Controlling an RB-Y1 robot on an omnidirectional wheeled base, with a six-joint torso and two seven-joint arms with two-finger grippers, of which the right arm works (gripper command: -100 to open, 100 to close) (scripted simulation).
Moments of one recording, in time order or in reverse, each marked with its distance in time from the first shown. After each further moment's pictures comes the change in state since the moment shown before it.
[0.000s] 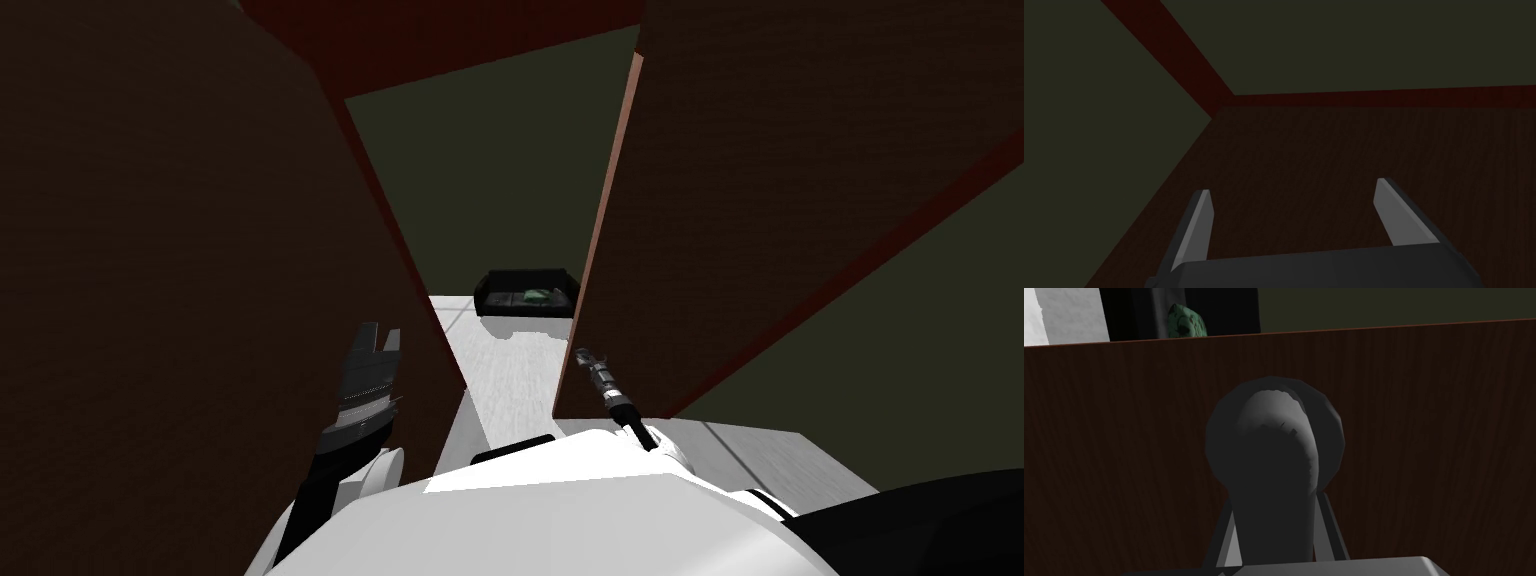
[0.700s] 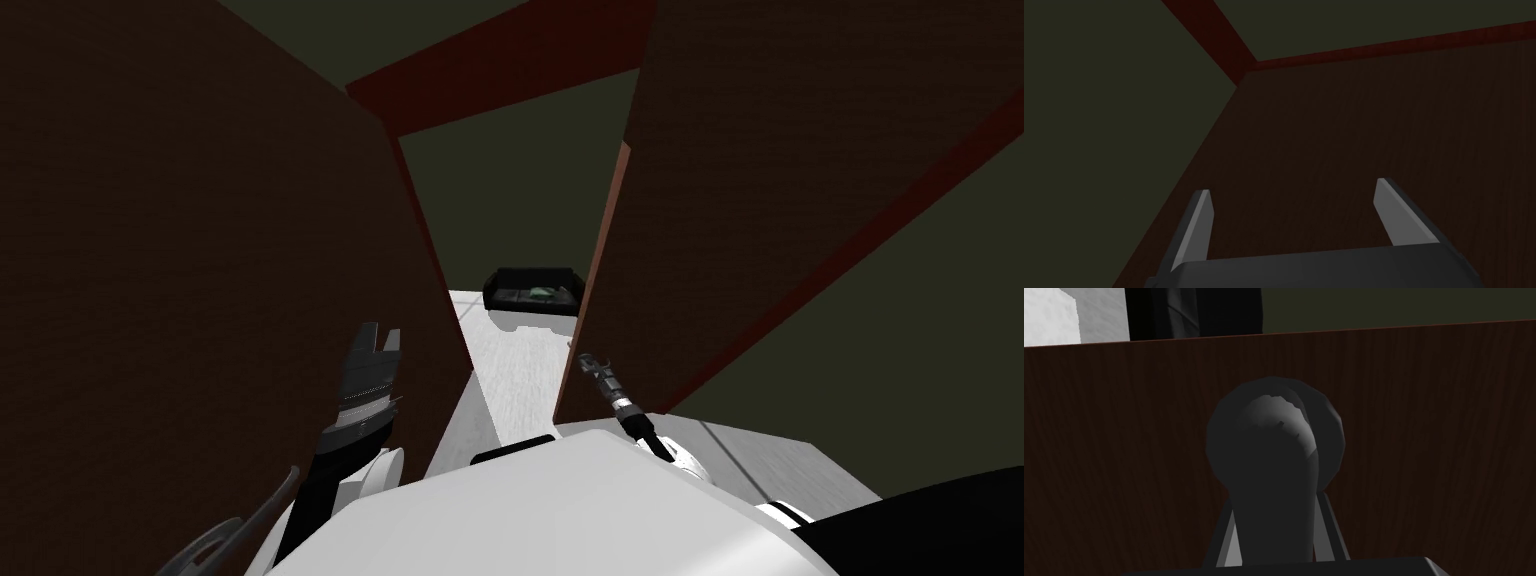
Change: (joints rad) arm 0.049 -0.049 0.048 0.018 0.031 -0.087 -0.072
